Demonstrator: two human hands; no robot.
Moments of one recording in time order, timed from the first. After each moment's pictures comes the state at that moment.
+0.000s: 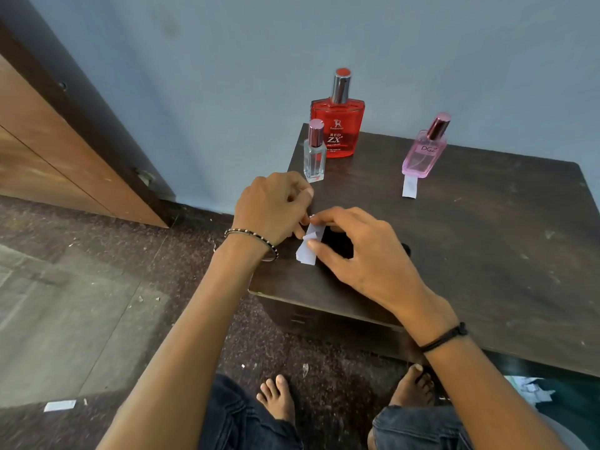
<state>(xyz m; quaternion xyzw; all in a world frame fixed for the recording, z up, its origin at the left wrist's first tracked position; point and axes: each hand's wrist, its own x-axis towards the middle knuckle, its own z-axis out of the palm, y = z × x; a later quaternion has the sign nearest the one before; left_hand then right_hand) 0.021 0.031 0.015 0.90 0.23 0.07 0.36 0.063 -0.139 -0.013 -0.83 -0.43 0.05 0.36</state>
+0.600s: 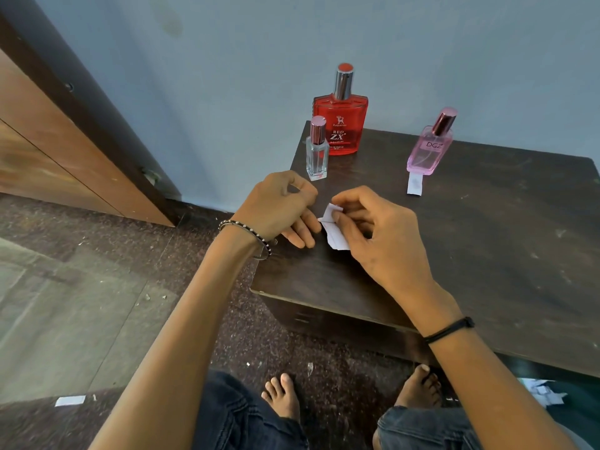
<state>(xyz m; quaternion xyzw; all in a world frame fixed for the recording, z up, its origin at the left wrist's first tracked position) 0.026 0.038 0.013 0.77 0.24 -0.03 0.59 0.075 -0.138 -0.013 -0.81 -0.36 0.00 0.46</state>
